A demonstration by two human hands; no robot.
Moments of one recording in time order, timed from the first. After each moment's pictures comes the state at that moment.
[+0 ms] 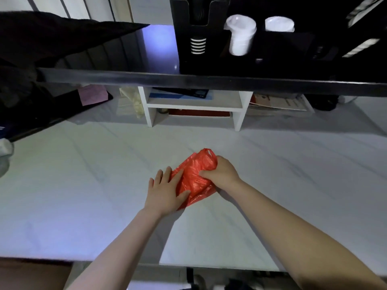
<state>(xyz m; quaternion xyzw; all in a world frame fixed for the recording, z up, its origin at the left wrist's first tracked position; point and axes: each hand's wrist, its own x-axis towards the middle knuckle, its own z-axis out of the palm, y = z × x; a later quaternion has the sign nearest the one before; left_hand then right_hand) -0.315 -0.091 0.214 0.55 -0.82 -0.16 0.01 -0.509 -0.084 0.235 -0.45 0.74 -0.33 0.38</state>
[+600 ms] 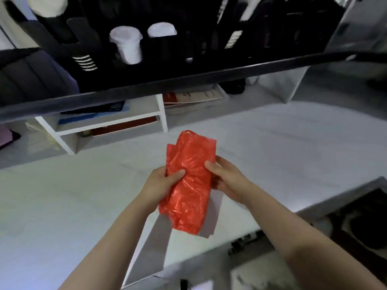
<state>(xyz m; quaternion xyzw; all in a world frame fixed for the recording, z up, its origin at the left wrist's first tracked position) -0.460 -0.050 0.280 0.40 -0.61 -0.66 0.19 -0.637 0.059 0.279 -0.24 0.56 -0.58 0.54</state>
